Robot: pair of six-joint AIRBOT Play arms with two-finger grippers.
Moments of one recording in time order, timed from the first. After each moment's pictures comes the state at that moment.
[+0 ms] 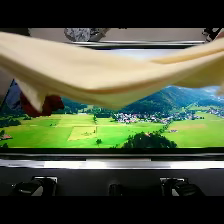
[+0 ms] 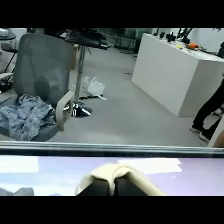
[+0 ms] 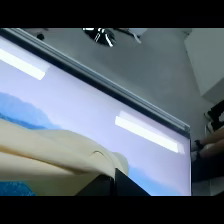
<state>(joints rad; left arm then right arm) -0.08 -0.73 1.70 1.39 -1.02 -1.66 0.13 -0.78 1.73 -1.70 1.27 1.11</state>
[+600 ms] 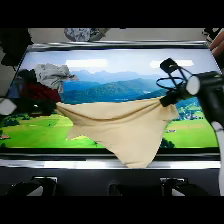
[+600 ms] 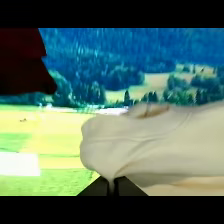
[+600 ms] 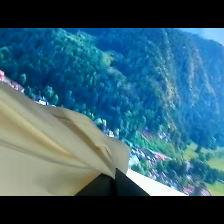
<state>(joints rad) -0.08 -1.06 1.03 1.41 -1.03 -1.68 0.13 -1.26 1.33 -1.69 1.14 1.21</state>
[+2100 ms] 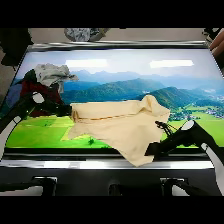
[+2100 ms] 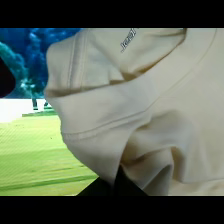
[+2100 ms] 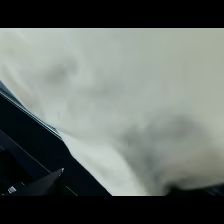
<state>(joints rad) -0.05 -1.47 1.14 1.27 -1.02 -1.49 -0.16 -1.28 0.59 -1.01 1.39 0.98</state>
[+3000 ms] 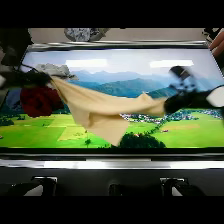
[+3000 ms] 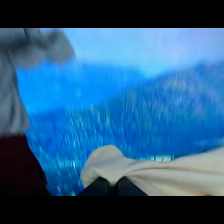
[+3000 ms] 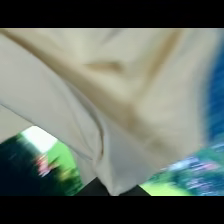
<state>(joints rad) 0.01 -1.19 1.45 1.27 -0.98 -1.45 -0.01 -0.99 1.25 -1.34 1.16 0.98</state>
